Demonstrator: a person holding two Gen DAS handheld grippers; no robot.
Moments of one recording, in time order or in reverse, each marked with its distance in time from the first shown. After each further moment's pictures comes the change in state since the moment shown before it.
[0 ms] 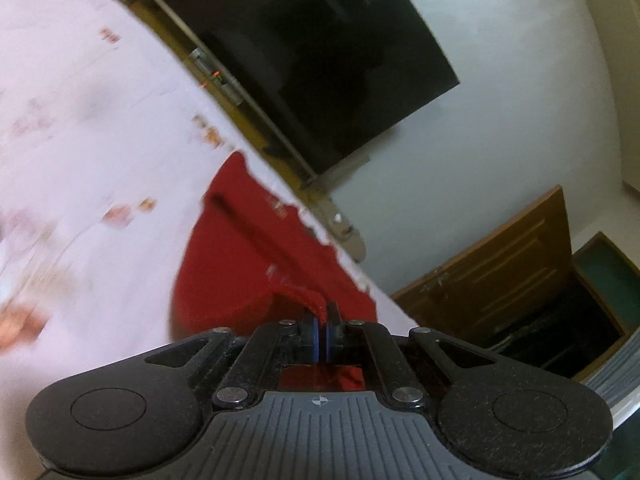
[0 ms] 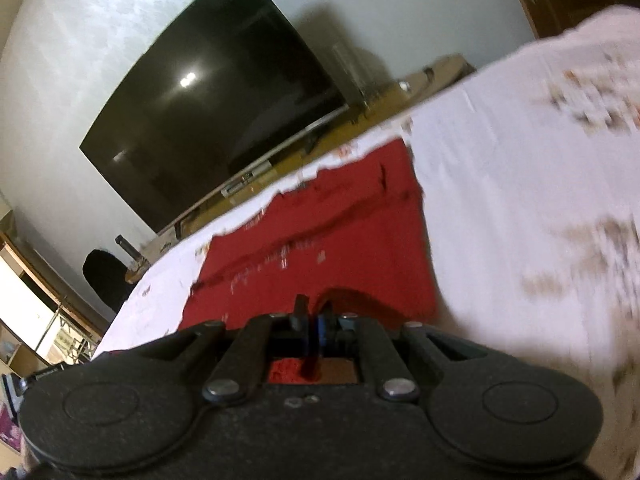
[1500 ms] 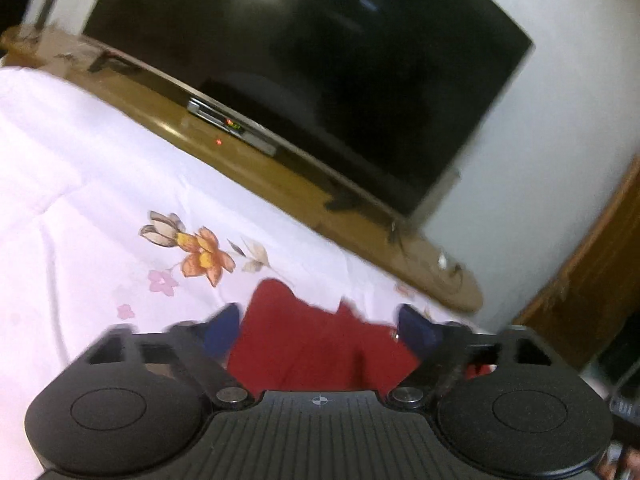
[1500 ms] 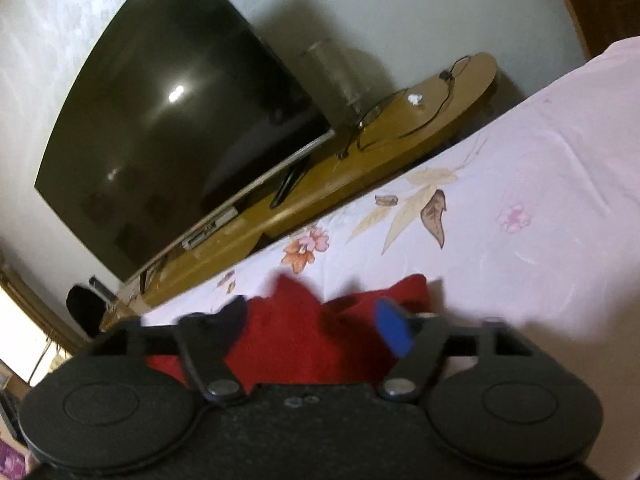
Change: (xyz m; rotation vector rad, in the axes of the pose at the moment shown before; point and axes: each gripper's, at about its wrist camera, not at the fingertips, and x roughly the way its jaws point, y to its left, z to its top) left arm 0.290 0.025 0.124 0.277 -0.064 0.284; right arm 0.268 -0.100 0.161 0.015 0.006 0.030
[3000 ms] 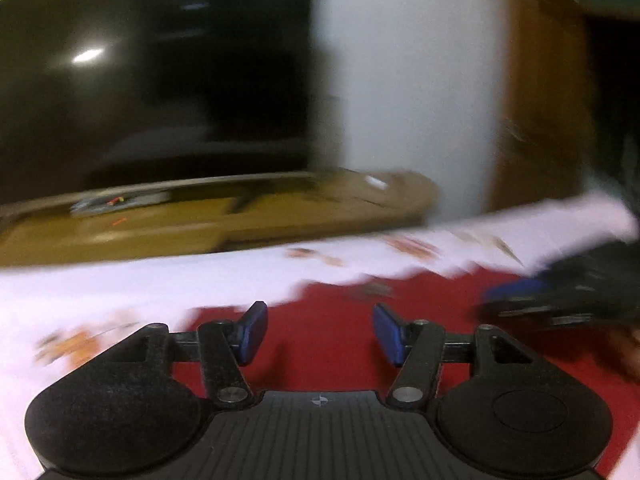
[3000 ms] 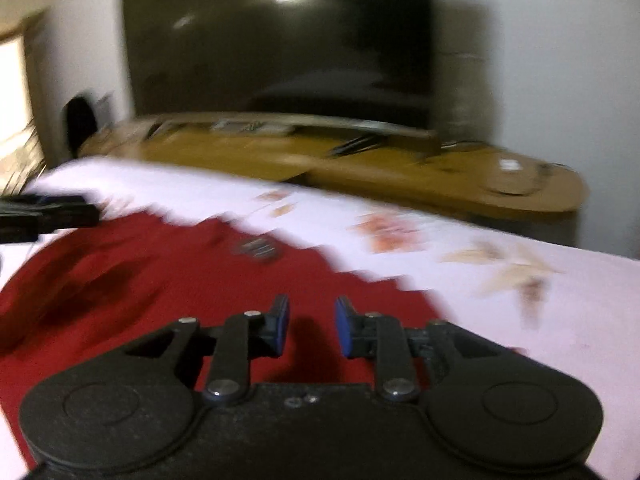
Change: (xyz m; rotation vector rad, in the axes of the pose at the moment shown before) left arm 0.011 -0.143 -0.031 0.644 0.060 -0.081; right arm 0.057 0.113 -0.041 -0.665 0.172 -0.074
